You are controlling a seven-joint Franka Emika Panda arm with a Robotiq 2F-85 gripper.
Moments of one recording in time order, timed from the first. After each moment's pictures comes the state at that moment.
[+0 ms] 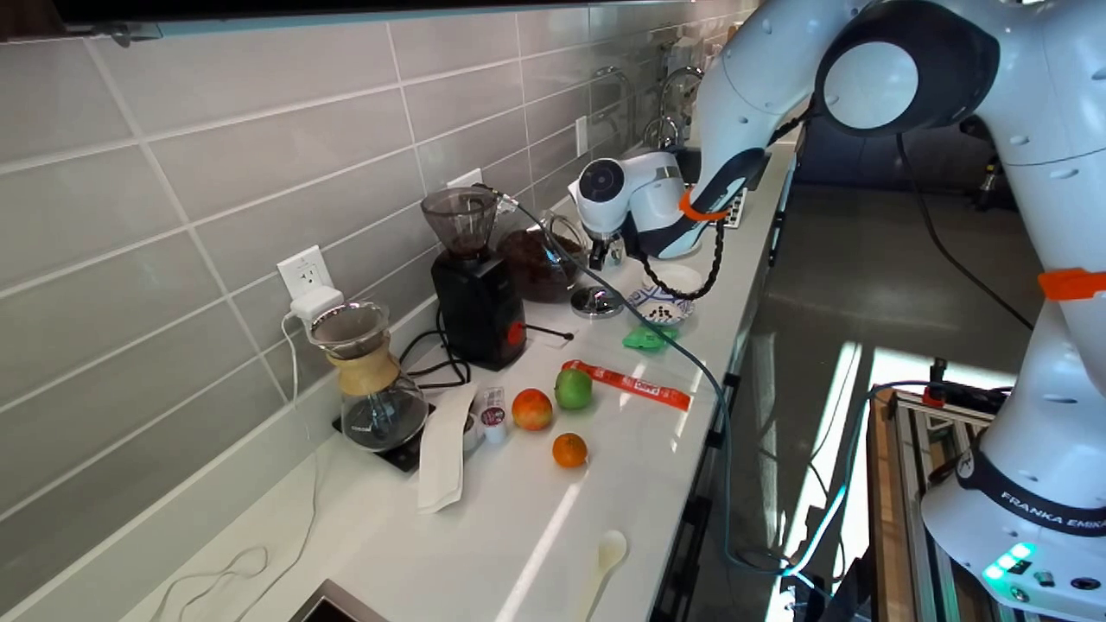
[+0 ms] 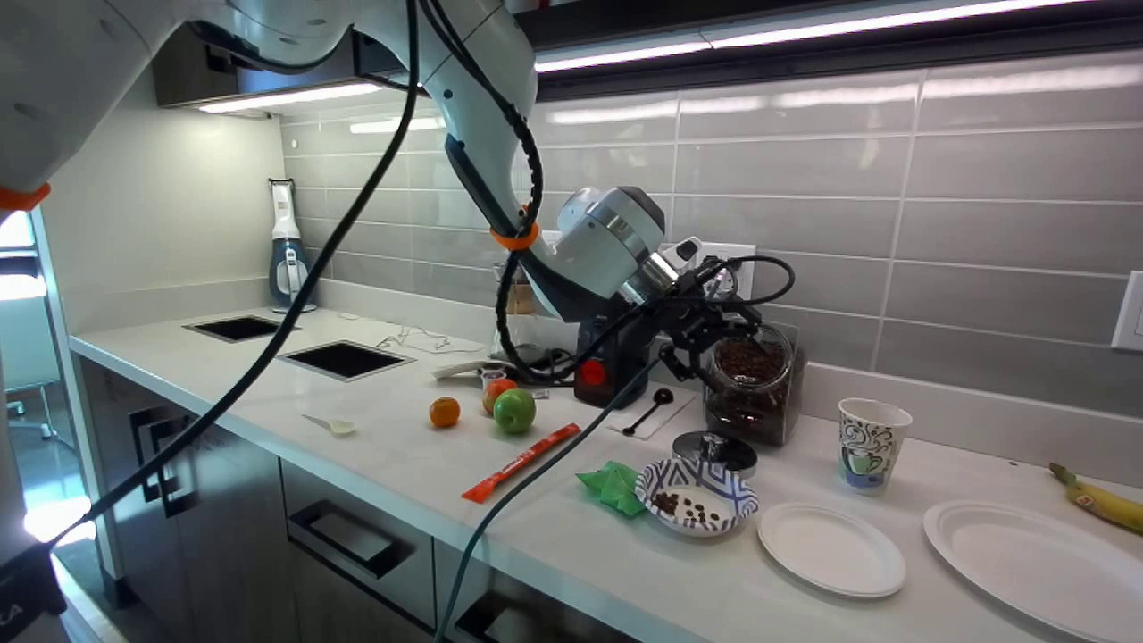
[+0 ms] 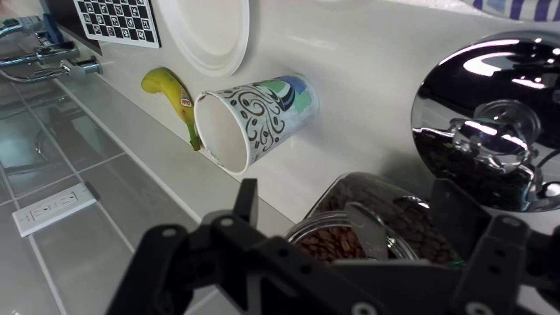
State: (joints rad) arm -0.03 0.58 -0.40 -1.80 -1.16 2.70 0.55
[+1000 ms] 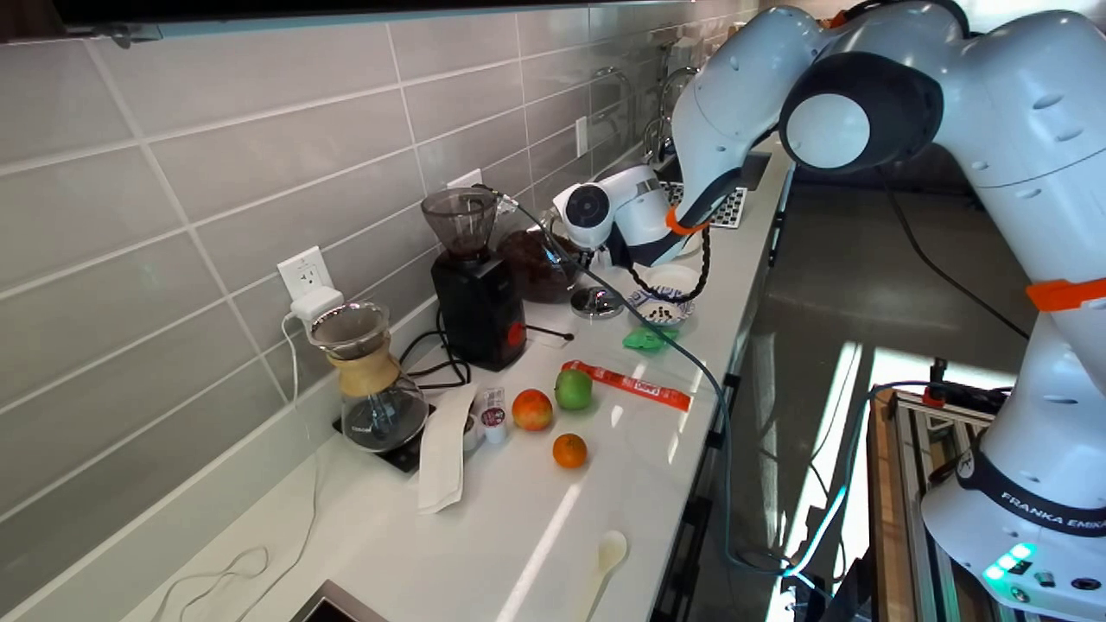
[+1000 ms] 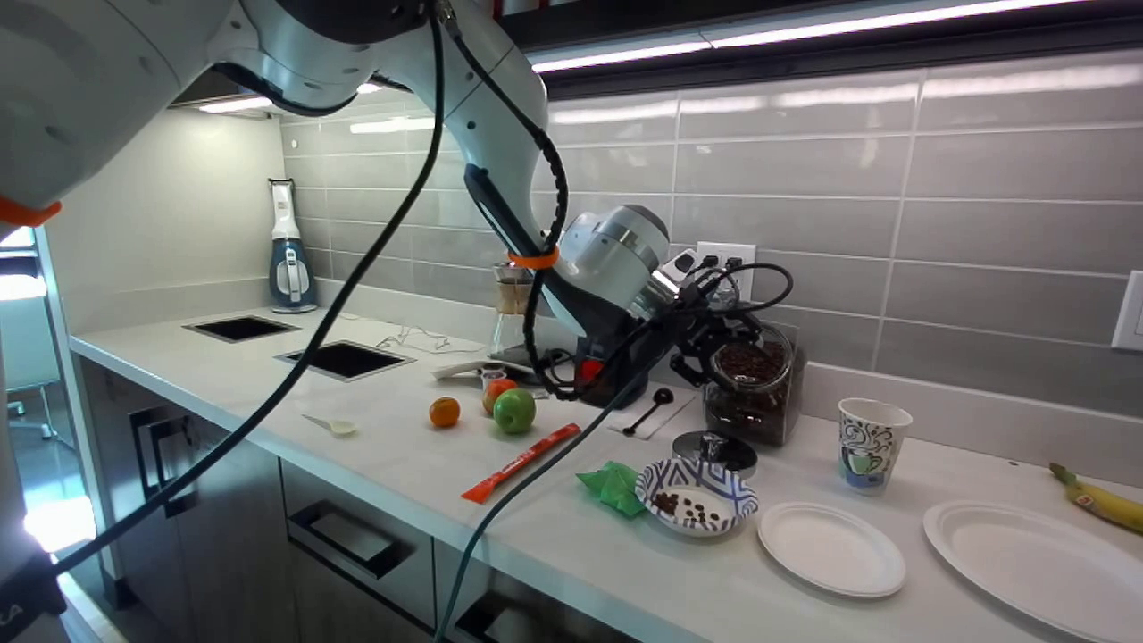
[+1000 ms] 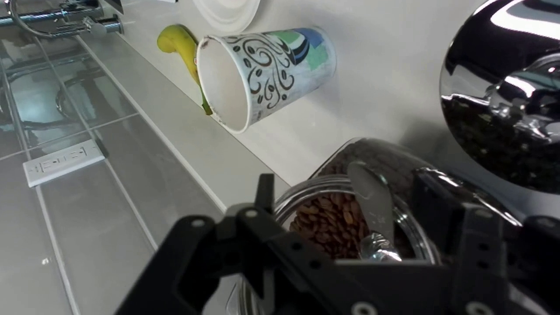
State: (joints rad) arm -0.01 0.70 -0.42 -1.66 -1.29 2.70 0.67
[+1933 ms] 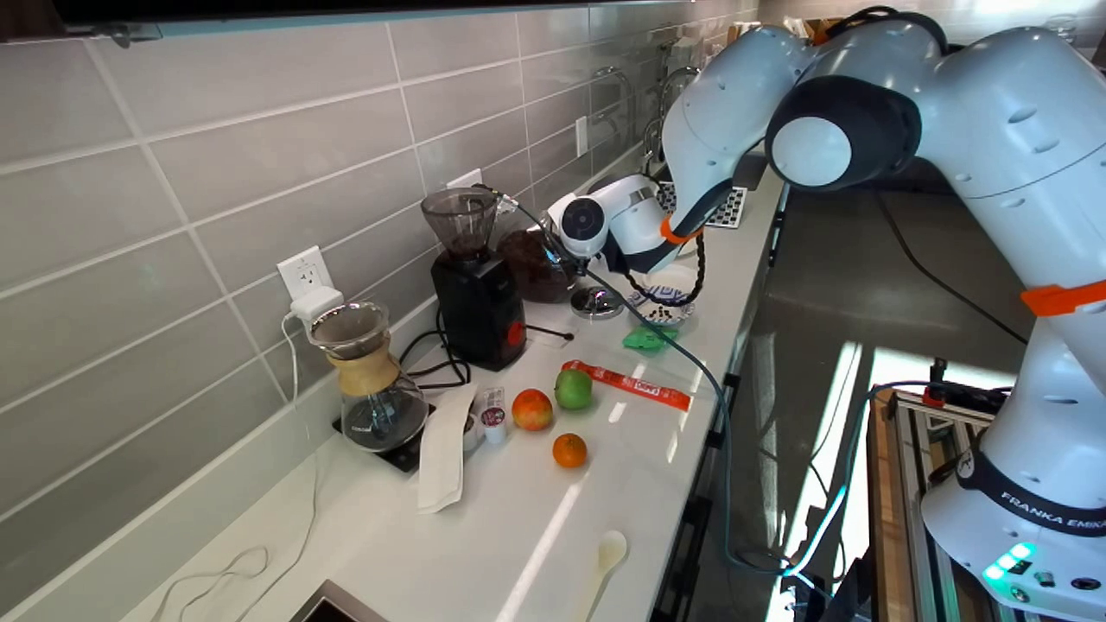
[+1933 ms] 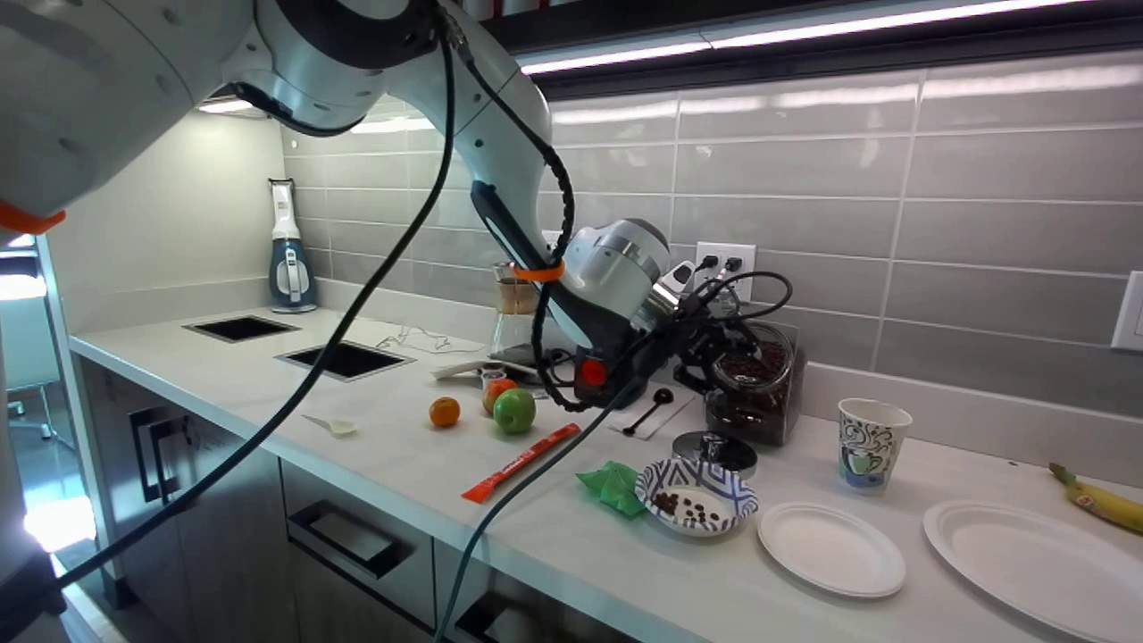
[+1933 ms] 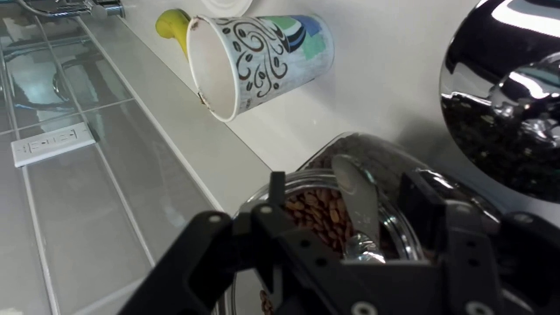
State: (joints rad) arm 0.00 0.76 -0.42 -1.61 -1.32 2.70 0.67
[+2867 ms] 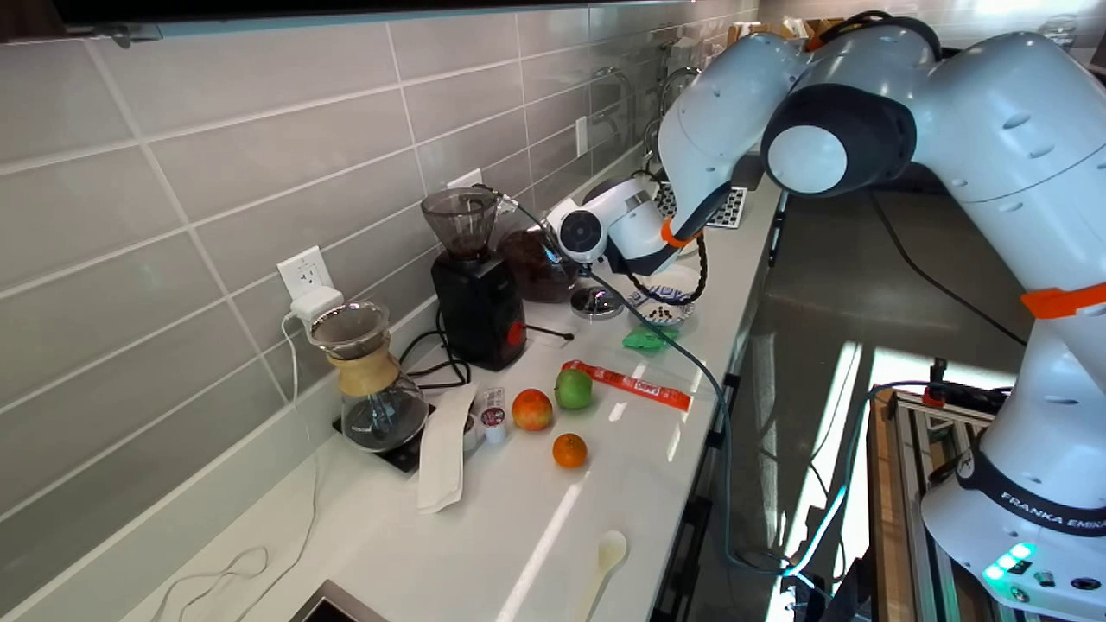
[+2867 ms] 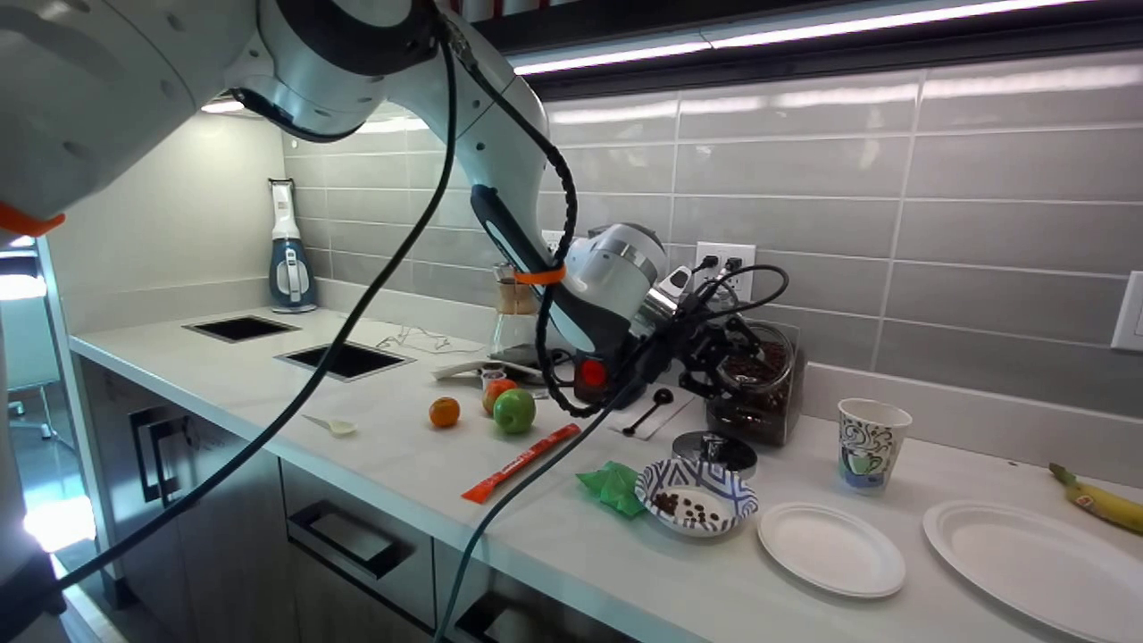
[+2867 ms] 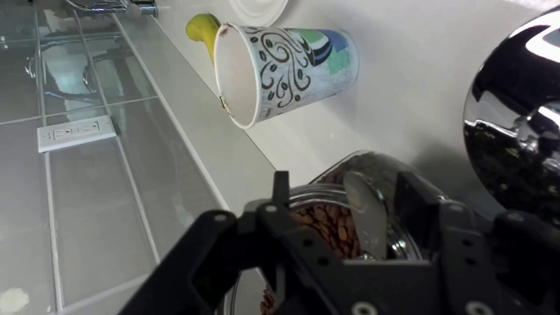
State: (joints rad) arm 0.01 0.77 -0.43 -1.60 -1.40 2.63 0.68
